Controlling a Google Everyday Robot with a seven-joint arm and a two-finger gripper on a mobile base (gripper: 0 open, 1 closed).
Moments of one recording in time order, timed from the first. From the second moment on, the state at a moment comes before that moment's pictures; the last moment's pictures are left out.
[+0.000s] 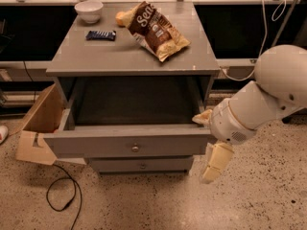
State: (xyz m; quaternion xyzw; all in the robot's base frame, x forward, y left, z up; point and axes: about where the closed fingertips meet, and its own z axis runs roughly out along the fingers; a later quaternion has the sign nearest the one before) arm 0.429 -0.111 0.783 -0.66 0.71 0.17 0.19
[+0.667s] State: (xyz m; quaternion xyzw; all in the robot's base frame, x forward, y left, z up) arm 0.419 -0.135 0.674 -0.64 0.73 0.19 0.13
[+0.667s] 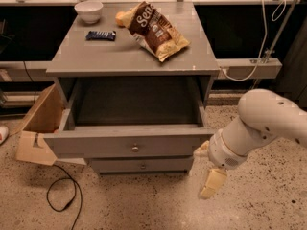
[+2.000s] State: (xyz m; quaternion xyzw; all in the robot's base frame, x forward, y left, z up) arm 0.541 -0.149 0.602 -0.61 0.76 0.05 0.23
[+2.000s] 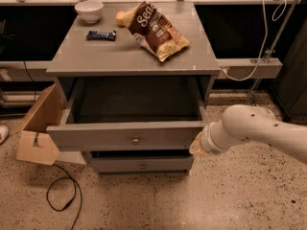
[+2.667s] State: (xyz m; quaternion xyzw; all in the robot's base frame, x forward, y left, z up) arm 0.551 -0.146 0.609 -0.62 0.74 0.05 0.25
